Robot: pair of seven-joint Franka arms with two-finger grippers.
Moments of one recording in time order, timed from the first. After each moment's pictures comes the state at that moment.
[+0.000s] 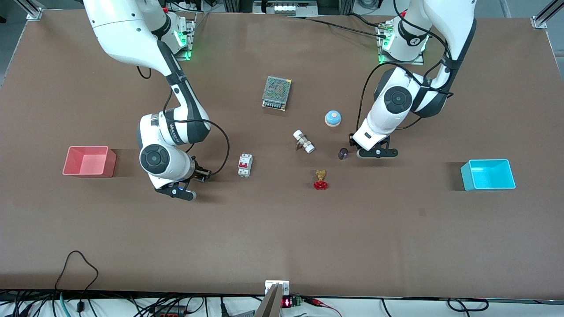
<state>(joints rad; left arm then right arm) -0.31 0.31 -0.11 -2.22 0.01 2.50 -0.46 0.48 0.67 -0.17 -1.61 0.15 2.10 0.53</state>
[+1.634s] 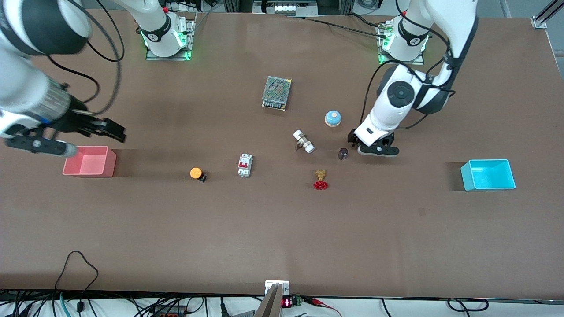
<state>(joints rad) -0.27 0.27 -0.10 -2.26 0.04 2.59 -0.30 0.33 0.16 -0.25 -1.52 0.06 1.67 0.24</state>
